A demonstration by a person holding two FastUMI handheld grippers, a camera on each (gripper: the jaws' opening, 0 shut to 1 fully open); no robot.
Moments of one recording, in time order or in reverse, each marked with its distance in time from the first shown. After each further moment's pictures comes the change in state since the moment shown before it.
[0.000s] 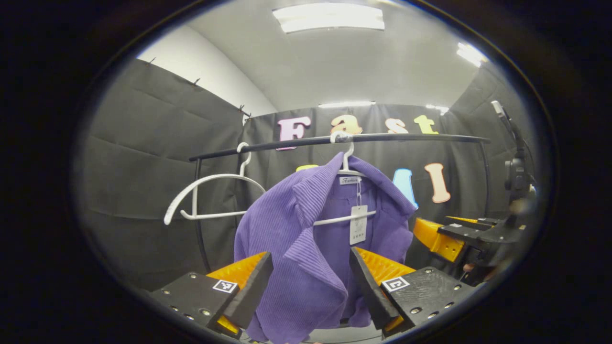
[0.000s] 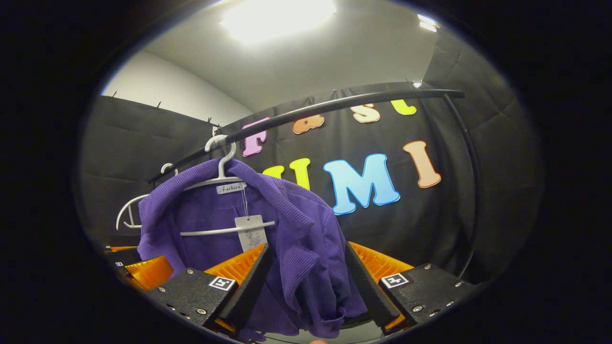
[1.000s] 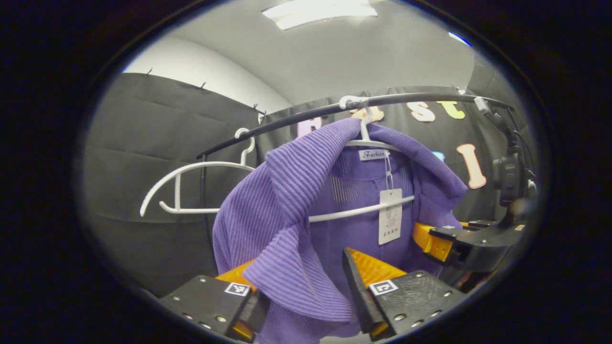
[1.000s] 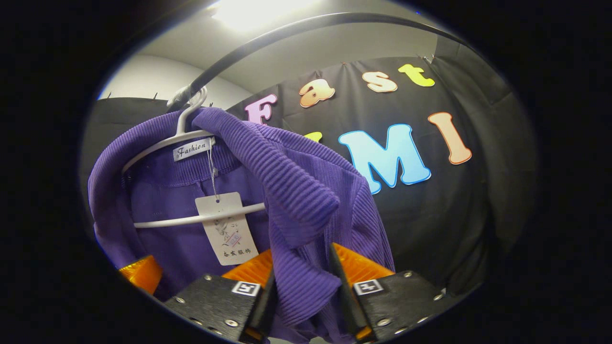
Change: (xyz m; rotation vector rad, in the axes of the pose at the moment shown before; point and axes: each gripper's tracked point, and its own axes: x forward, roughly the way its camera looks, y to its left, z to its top) left arm 0.067 0.009 -0.032 0.091 0.013 0.190; right arm 0.102 0.010 -0.050 0.032 0.083 0.078
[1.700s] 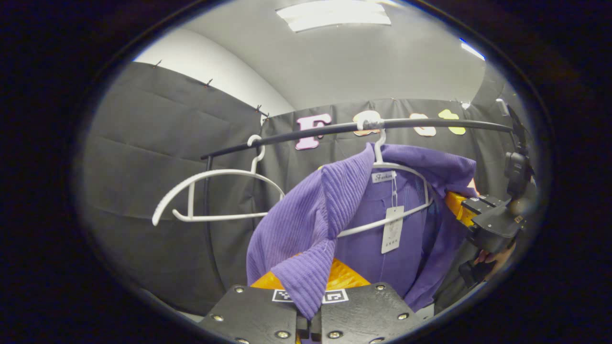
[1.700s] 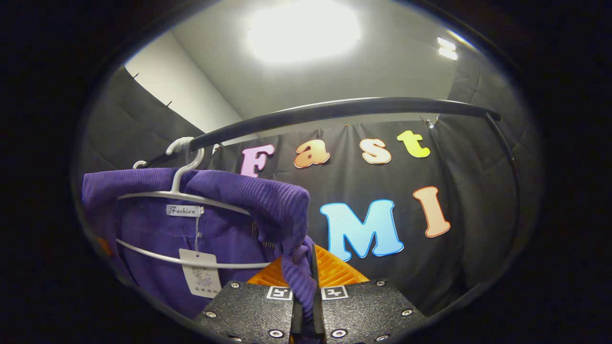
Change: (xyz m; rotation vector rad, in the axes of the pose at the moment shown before) left arm -0.014 0.027 0.037 -0.057 -0.043 -0.041; right arm -0.016 -0.044 0.116 -0.211 -0.382 -0.106
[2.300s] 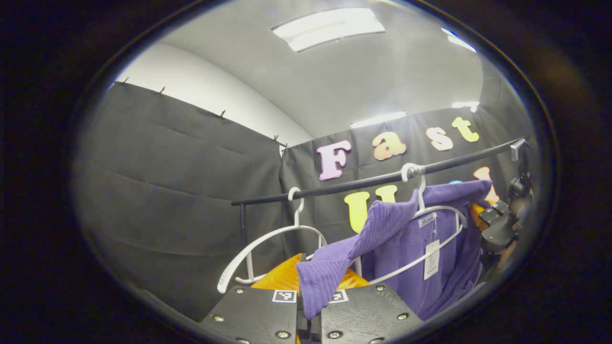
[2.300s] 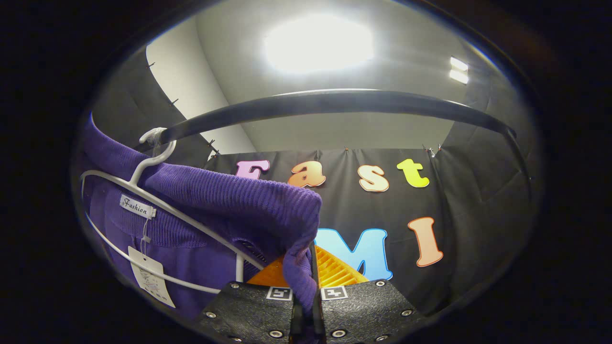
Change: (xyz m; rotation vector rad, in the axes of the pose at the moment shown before) left arm 0.011 0.075 0.088 0.089 -0.145 0.109; right arm 0.057 -0.016 0.007 -0.118 -0.128 -0.015
